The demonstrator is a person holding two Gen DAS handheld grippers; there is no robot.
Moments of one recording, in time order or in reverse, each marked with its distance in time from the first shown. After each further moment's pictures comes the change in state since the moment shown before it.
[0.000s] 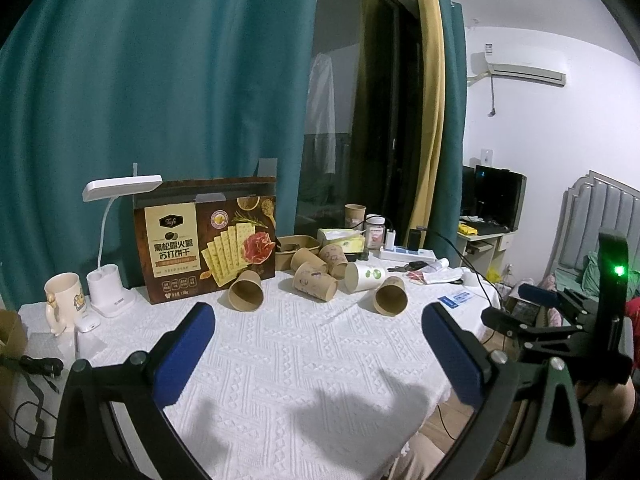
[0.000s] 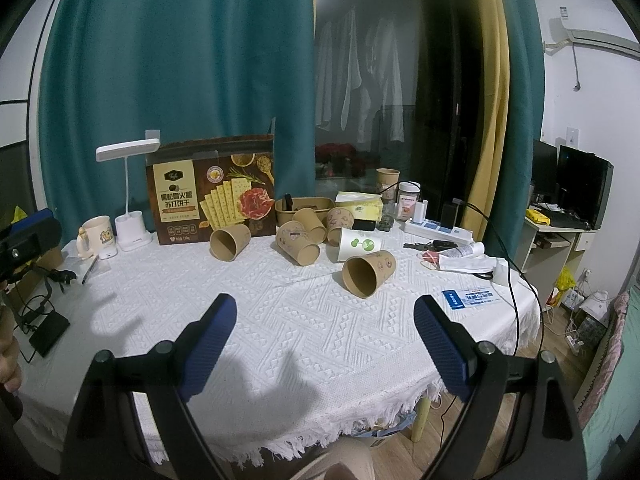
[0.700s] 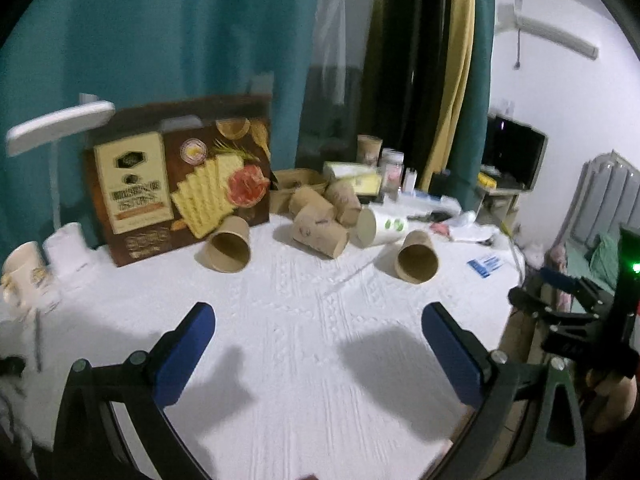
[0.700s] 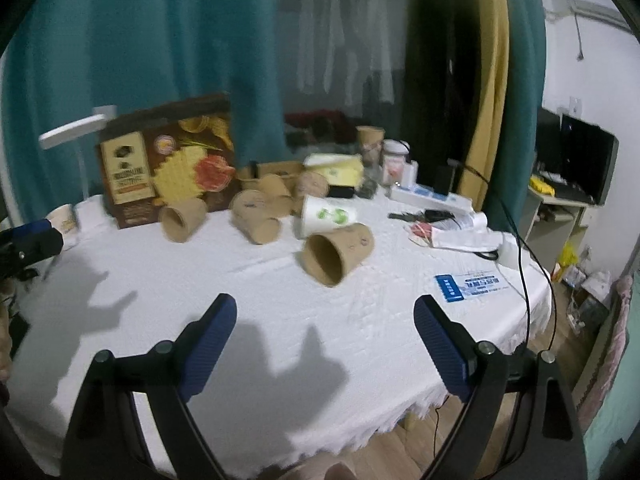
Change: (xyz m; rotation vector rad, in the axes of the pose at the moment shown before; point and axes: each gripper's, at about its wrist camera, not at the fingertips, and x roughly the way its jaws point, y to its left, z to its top) left arm 0.162 0.010 0.000 -0.027 0.277 0.000; right arm 0.131 -0.076 0.003 0.054 0.156 -0.028
